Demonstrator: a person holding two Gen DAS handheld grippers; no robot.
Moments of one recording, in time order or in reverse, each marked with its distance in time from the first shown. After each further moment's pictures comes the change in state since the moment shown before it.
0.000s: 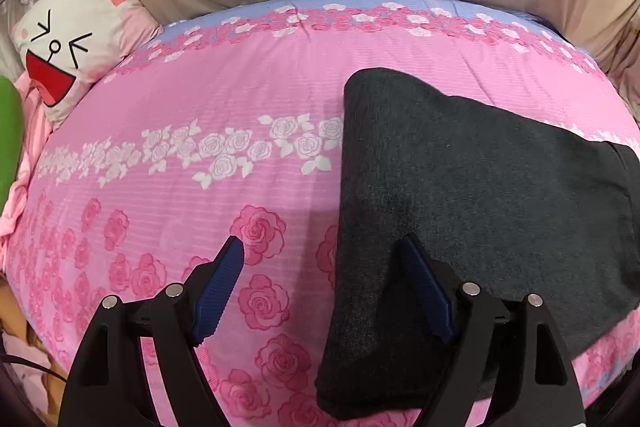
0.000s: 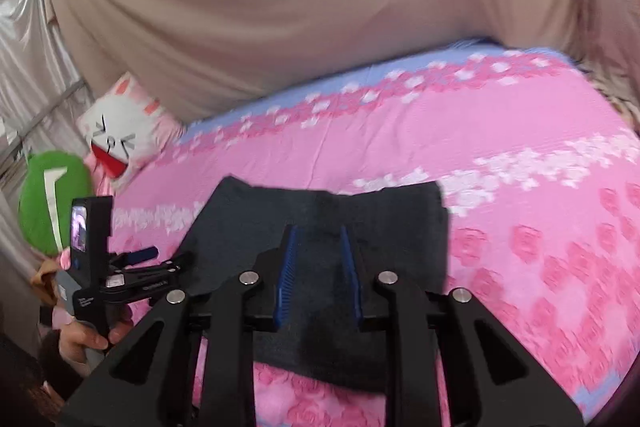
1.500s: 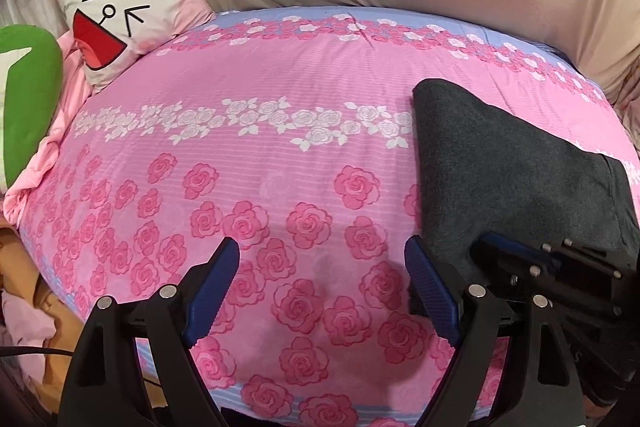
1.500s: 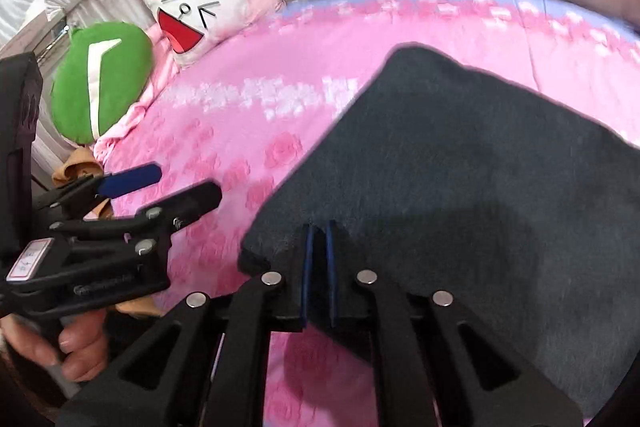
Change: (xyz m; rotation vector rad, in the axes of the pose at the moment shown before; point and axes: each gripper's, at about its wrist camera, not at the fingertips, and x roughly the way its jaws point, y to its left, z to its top) left arm -0.051 0.069 -0.037 -0.105 -0.028 0.030; right arm 0.085 0.164 -0.034 -0.280 0.243 0.259
